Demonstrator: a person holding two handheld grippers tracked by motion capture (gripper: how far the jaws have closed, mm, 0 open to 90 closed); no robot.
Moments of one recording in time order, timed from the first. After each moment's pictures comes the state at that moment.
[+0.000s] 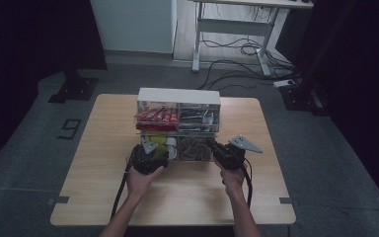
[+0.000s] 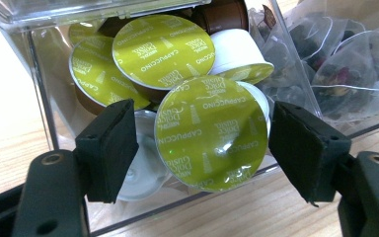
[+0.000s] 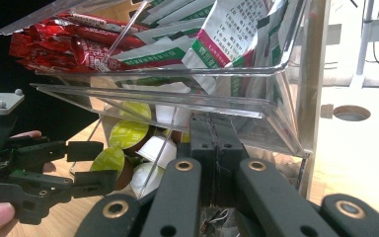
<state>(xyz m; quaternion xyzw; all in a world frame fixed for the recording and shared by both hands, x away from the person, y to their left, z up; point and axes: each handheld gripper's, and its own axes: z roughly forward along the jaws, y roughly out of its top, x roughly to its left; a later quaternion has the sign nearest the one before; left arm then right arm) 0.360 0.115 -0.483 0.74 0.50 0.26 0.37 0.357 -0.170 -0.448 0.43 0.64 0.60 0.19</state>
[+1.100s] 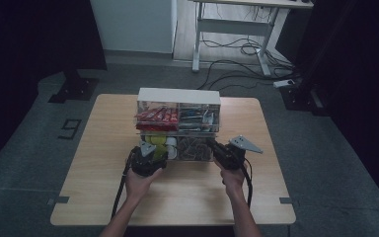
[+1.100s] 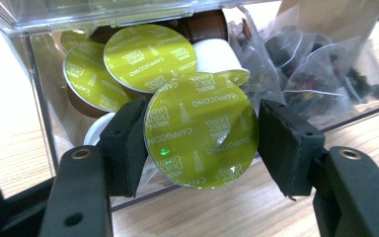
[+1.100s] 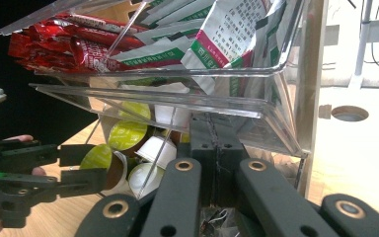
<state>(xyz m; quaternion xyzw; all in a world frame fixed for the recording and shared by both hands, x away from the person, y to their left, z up) 0.347 0.119 -0.475 0.73 0.49 0.24 0.41 0.357 -0.170 -0.448 0.43 0.64 0.60 0.20</state>
